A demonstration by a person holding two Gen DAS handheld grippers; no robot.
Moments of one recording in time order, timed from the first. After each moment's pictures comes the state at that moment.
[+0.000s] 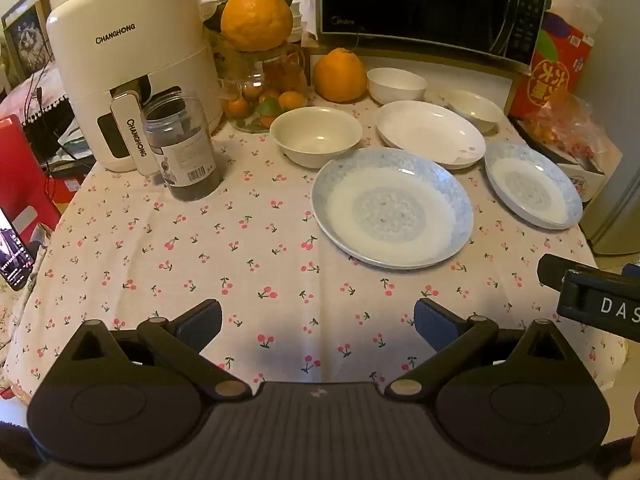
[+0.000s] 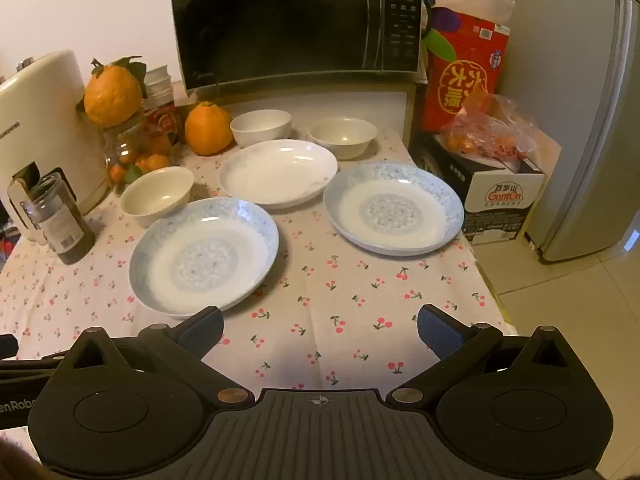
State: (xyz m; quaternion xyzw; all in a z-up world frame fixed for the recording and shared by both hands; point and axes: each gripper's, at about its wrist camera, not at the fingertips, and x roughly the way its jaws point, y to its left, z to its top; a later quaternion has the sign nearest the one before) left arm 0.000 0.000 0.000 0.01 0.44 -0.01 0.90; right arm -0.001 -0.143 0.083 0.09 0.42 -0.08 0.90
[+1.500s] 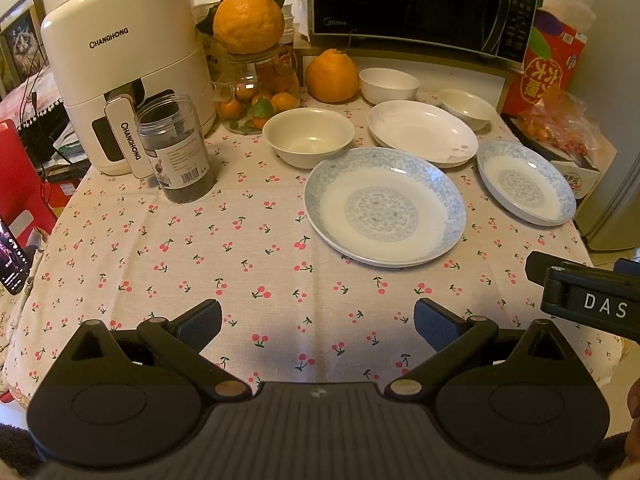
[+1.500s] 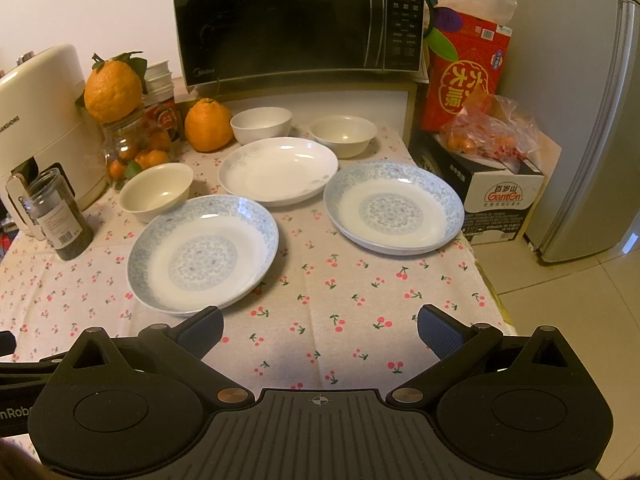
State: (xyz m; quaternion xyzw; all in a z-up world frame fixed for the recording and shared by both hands) left arm -0.001 -0.005 0.002 0.02 0.44 -0.02 0.90; right arm 0.000 -0.141 0.080 0.09 0.42 -0.07 0.90
